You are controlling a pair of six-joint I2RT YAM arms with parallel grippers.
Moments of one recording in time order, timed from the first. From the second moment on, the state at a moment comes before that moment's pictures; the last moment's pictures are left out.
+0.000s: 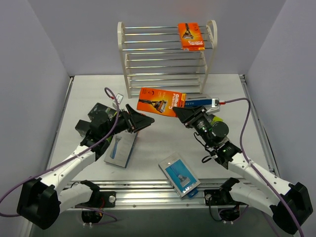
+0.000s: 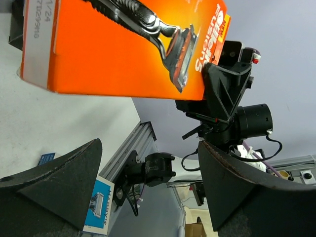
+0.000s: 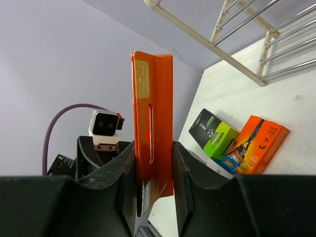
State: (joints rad) left arm -0.48 1.09 0.66 0.43 0.57 -1.18; right arm 0.64 0.93 0.55 0.53 0.06 1.03
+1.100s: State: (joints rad) left arm -0.46 1.17 0.70 0.54 0.54 -1.19; right arm 0.72 0.92 0.39 0.71 0.06 1.12
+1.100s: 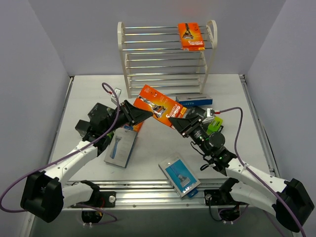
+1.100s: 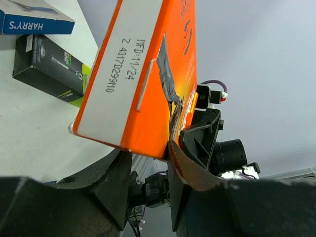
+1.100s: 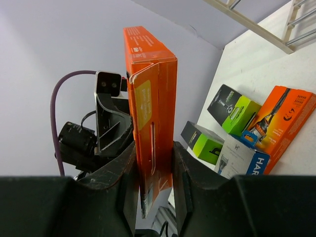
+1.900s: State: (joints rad) left arm -0.33 1.15 0.70 0.50 0.74 -1.14; right arm 0.75 0.87 0.39 0.64 0.03 1.05
